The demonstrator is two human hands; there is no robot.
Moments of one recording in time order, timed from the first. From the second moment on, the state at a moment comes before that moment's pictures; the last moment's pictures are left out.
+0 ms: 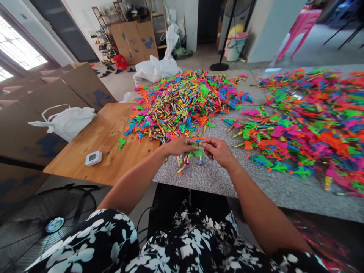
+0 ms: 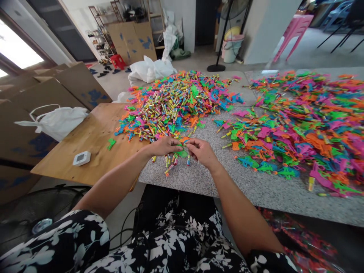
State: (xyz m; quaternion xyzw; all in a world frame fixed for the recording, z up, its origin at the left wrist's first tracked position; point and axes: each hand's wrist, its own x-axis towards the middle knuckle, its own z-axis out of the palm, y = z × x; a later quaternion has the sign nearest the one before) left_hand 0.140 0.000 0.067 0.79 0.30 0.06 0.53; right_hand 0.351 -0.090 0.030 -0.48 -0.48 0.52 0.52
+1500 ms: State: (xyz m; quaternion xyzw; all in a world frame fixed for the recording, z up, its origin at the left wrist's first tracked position) left_hand 0.151 -0.002 0.045 0.68 0.35 0.22 0.61; right_hand 0.339 -0.082 0.022 -0.45 -0.37 0.53 0.61
